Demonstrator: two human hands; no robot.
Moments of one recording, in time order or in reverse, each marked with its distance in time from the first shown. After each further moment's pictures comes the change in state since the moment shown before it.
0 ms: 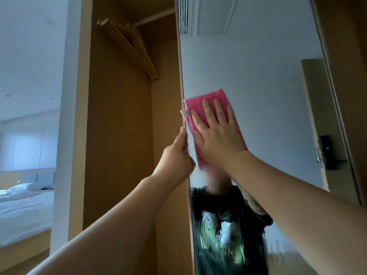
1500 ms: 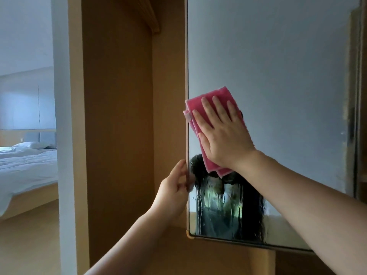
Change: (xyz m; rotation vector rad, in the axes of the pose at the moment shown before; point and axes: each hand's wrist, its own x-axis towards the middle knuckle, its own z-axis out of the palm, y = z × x) left_hand -0.134 -0.083 0.059 -0.264 -0.031 -0.280; right_hand -0.091 -0.016 0.007 0.082 -0.013 -0.213
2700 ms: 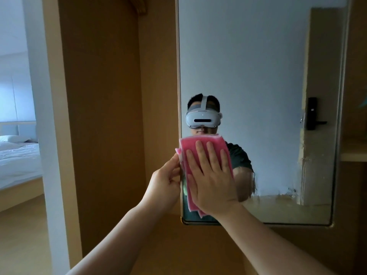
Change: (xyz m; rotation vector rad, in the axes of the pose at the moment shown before) left_hand -0.015 -0.009 -0.004 -0.035 -0.126 0.155; right_hand -0.114 -0.083 0.052 0.049 0.019 0.133
